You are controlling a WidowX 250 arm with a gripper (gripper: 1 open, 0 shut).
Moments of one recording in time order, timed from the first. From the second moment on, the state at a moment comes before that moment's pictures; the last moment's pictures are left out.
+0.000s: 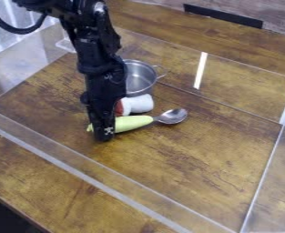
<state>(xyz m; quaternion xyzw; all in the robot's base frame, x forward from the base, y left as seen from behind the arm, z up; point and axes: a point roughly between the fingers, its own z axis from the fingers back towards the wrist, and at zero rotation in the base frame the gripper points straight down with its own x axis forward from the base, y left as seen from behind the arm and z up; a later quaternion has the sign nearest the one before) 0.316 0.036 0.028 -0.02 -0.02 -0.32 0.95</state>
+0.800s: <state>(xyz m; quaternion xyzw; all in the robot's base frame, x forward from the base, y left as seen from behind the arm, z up) 0.318 0.041 0.028 -0.03 -0.02 -0.33 0.94</state>
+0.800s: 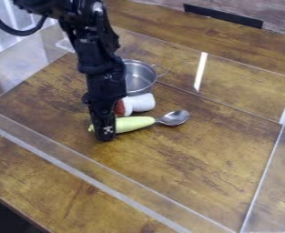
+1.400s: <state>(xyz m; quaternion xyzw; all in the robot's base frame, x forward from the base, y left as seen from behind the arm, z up) 0.316 0.055 0.041 -0.03 -0.01 -0.31 0.95</state>
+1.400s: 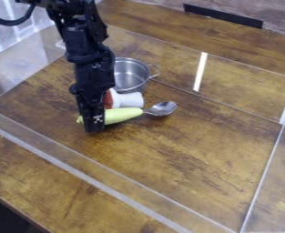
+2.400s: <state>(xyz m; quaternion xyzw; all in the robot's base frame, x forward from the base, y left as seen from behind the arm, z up) 0.319 0.114 0.059 0.00 -0.04 -0.23 0.97</state>
